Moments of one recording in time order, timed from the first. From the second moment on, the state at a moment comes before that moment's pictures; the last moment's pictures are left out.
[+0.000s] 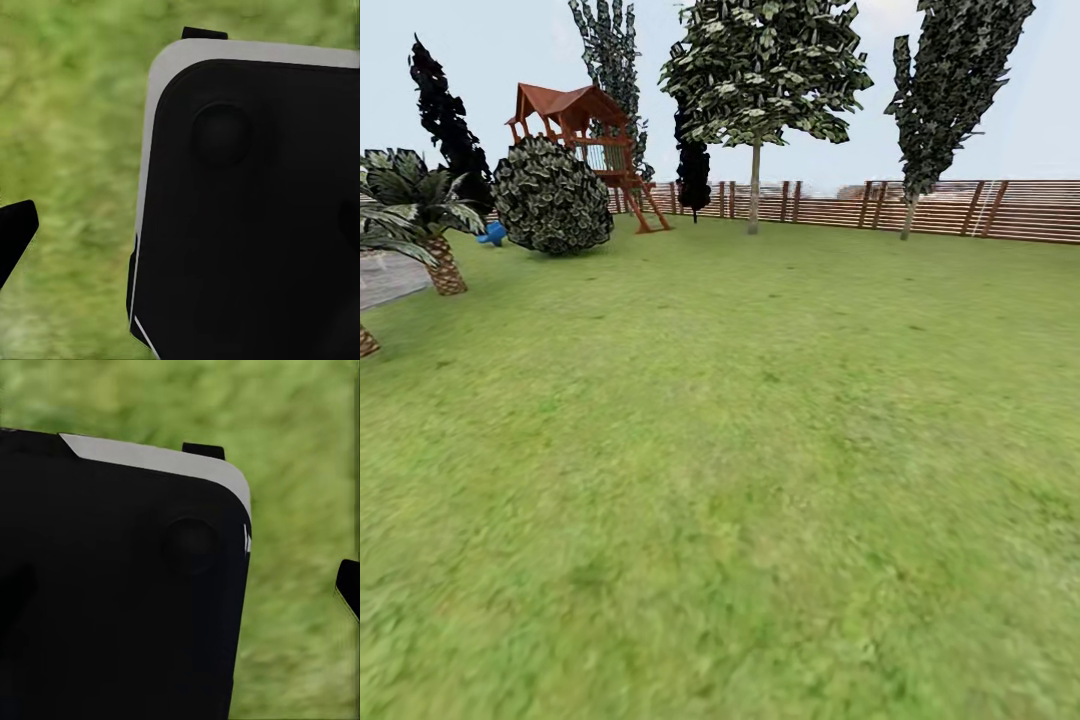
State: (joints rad) left arm -0.05 0.03 0.13 -0.09 0.01 -0.05 0.00; right arm -0.08 0.00 0.01 -0.03 0.09 -0.20 -0.01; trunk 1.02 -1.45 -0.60
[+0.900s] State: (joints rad) left arm -0.05 0.03 0.13 -0.09 0.01 -0.05 0.00; right arm -0.07 0.00 0.01 -0.03 0.09 -0.20 -0.01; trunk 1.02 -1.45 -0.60
